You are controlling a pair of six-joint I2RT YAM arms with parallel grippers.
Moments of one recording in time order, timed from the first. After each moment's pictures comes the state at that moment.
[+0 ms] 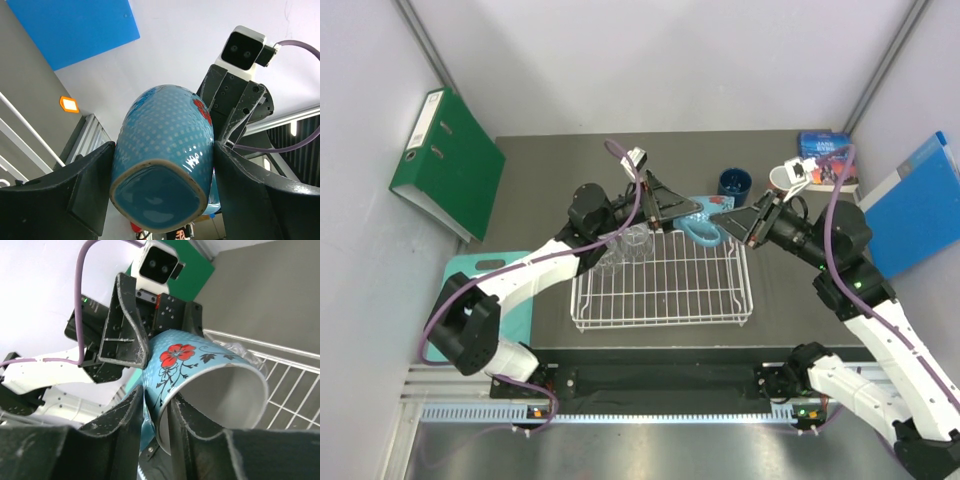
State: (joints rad) left arm -0.67 1.45 0.96 0.73 0.66 -1.39; right arm 0.48 0.77 0.95 -0.18 -0.42 0.74
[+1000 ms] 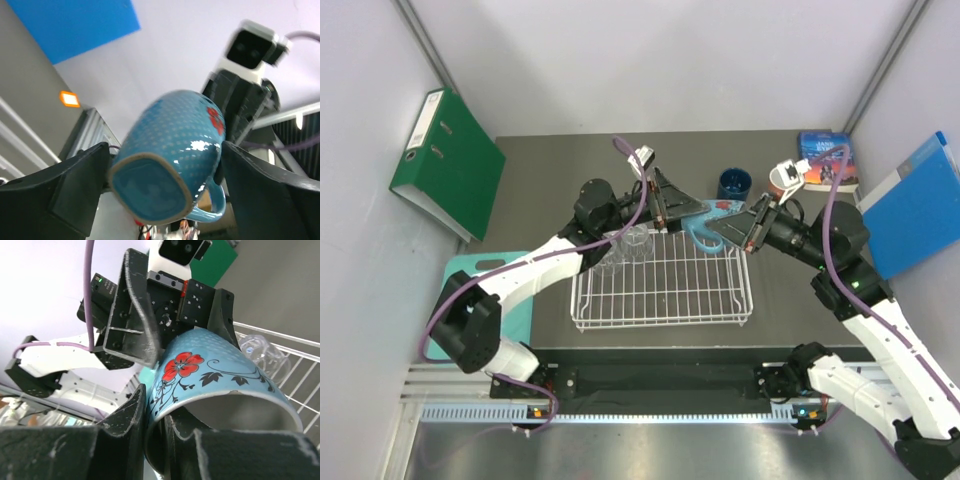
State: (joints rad) left arm -0.68 1.46 1.01 0.69 0.68 -1.36; right arm 0.48 0.78 0.94 -0.13 -0.50 0.78
